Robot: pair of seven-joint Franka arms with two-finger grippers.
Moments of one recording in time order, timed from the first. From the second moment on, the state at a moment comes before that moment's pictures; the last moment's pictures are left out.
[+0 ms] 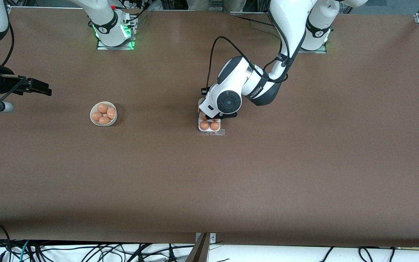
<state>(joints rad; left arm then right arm) -0.74 0.68 0.05 -1.42 -0.52 1.68 -0.65 0.46 0.09 -0.53 -1.65 0.05 1.53 -0.06</state>
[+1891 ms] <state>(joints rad) -0.52 0.58 0.40 -1.15 -0.09 1.60 -0.33 -0.12 0.10 0.12 -1.60 0.05 1.51 -0.04</state>
